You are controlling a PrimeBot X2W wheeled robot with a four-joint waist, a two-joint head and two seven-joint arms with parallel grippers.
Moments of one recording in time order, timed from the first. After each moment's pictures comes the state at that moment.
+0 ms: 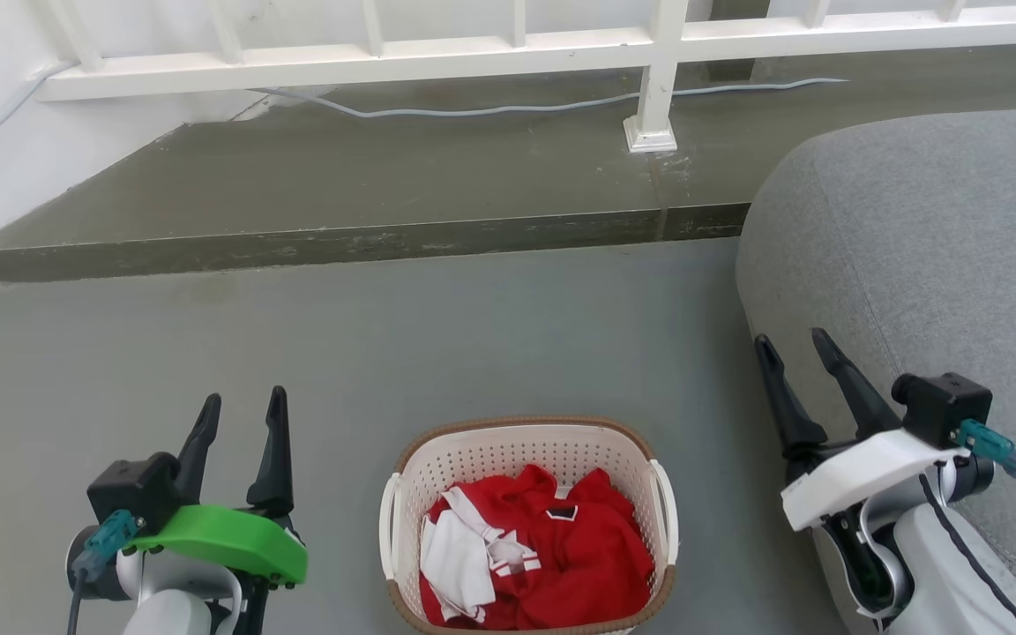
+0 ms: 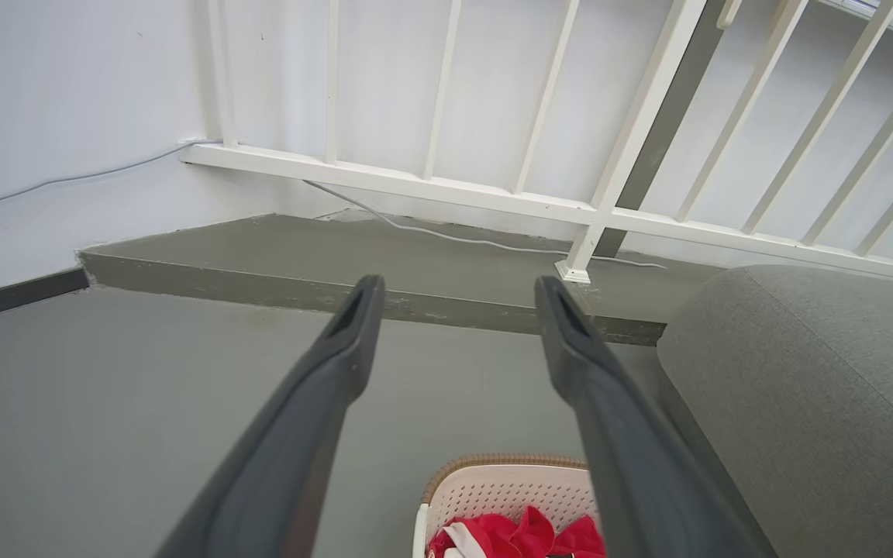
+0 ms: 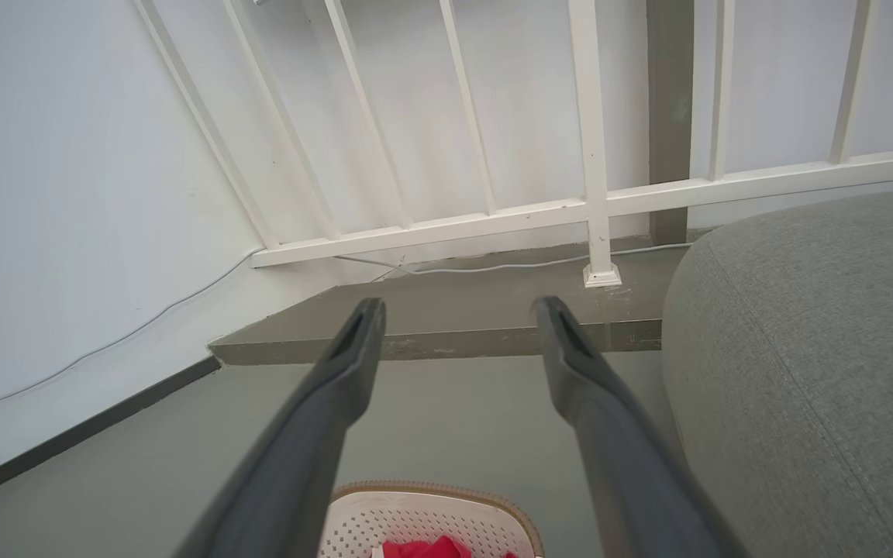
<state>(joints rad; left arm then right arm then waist) -0.10 0.08 -0.19 0.29 -0.45 -0.06 -0.25 -0.13 -0.16 0.26 0.32 0.42 0.10 -0.25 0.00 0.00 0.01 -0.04</state>
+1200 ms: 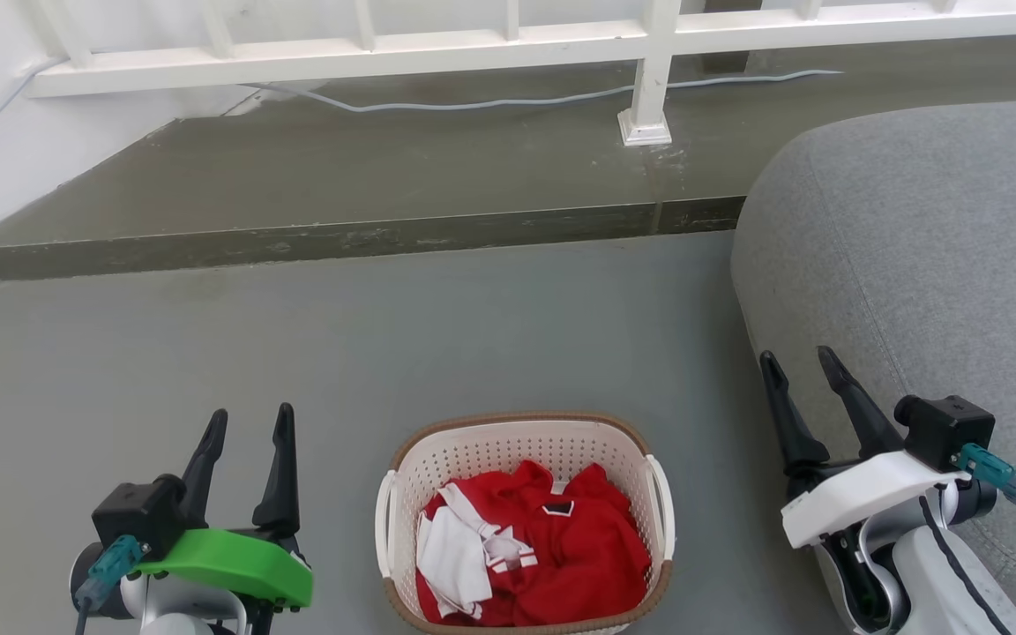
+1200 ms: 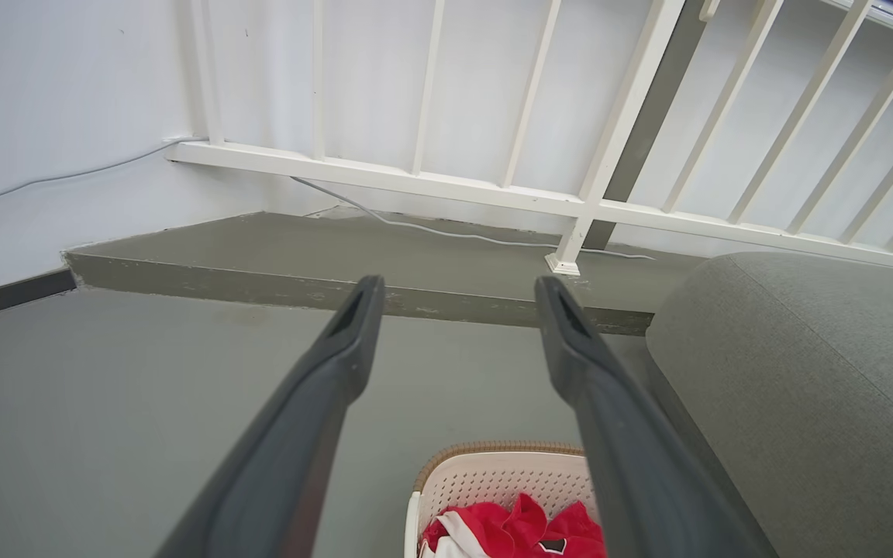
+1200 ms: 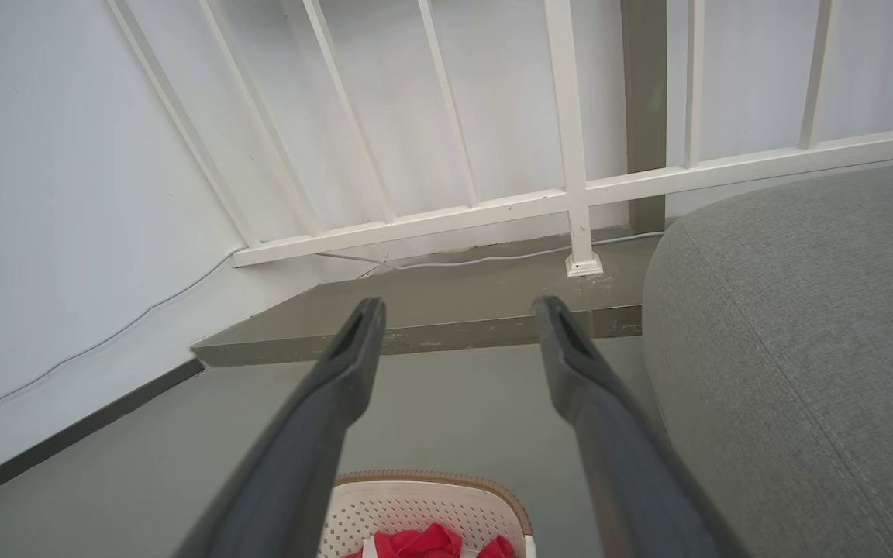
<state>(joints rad) -0.04 0.05 -0.15 0.23 -0.40 -0.09 -0.25 -0.07 -0.10 0.19 0.30 0.34 0.11 -0.25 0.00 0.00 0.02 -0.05</state>
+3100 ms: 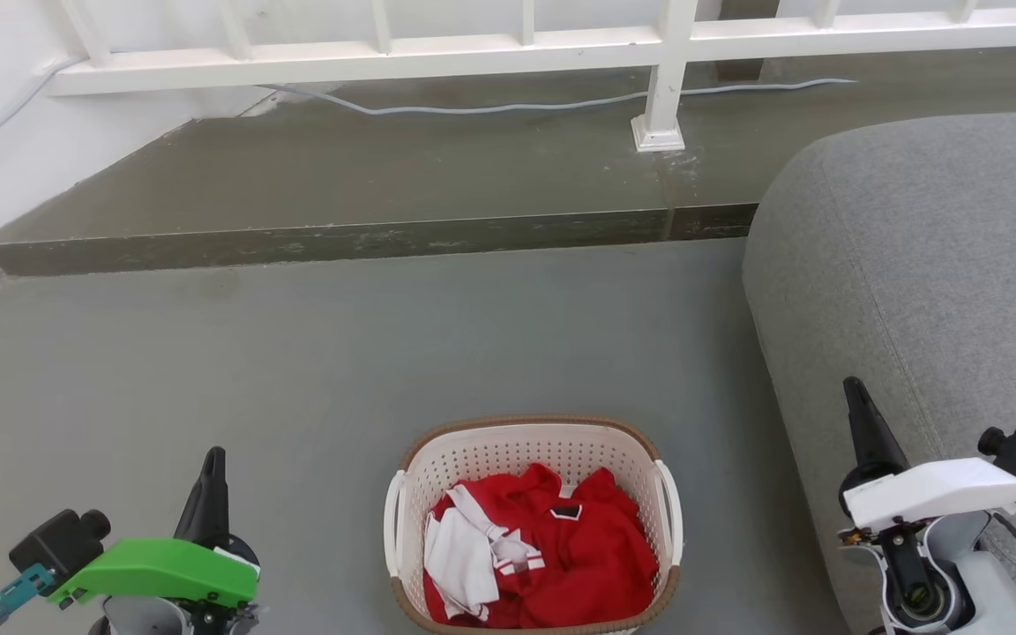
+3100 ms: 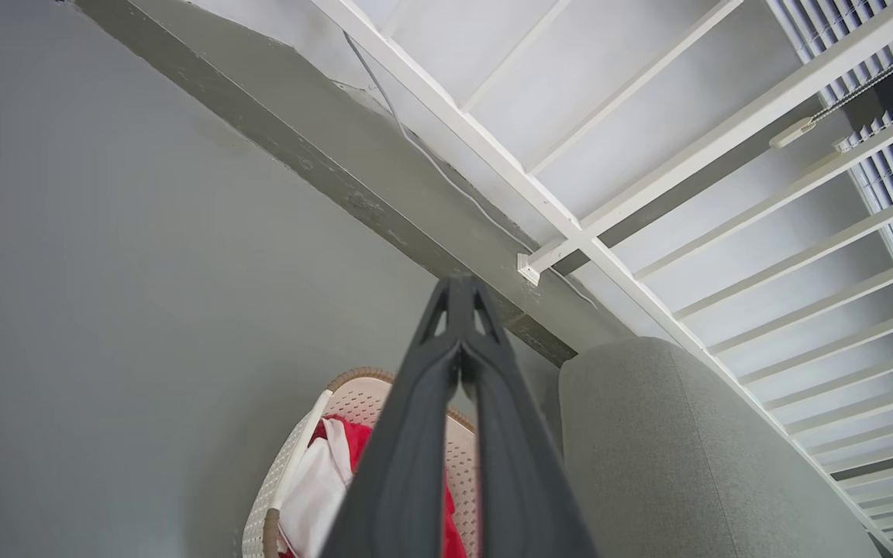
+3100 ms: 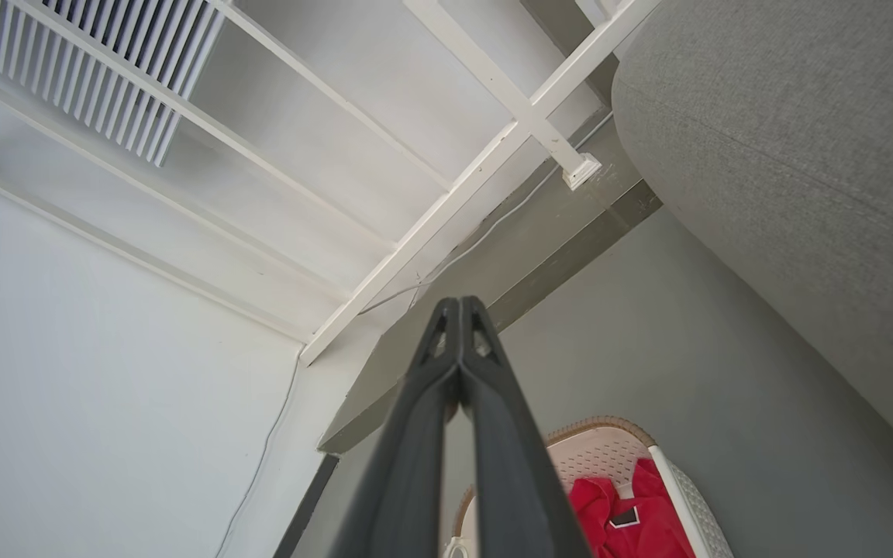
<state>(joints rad) -0.02 0.04 -0.06 0.27 -0.92 -0.10 -0.09 -0.04 -0.07 0.05 0.32 0.89 0.11 -0.10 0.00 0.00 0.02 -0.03</state>
